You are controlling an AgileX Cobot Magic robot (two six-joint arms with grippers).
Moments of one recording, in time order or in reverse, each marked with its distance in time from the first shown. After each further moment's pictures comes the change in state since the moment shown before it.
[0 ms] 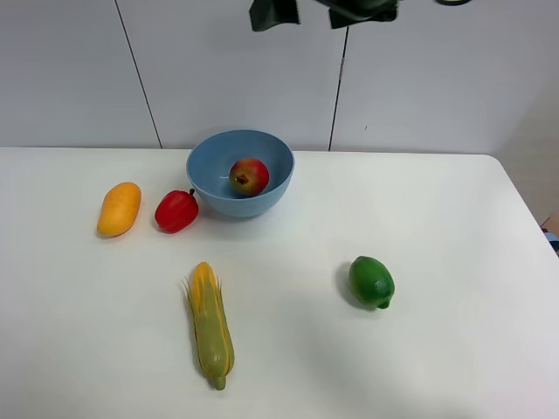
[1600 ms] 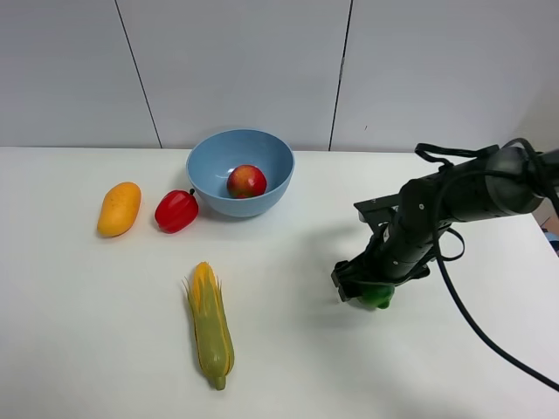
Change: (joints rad) left arm 0.000 0.000 0.000 0.001 0.000 0.000; right arm -0.102 0.279 0.806 -0.094 -0.292 0.118
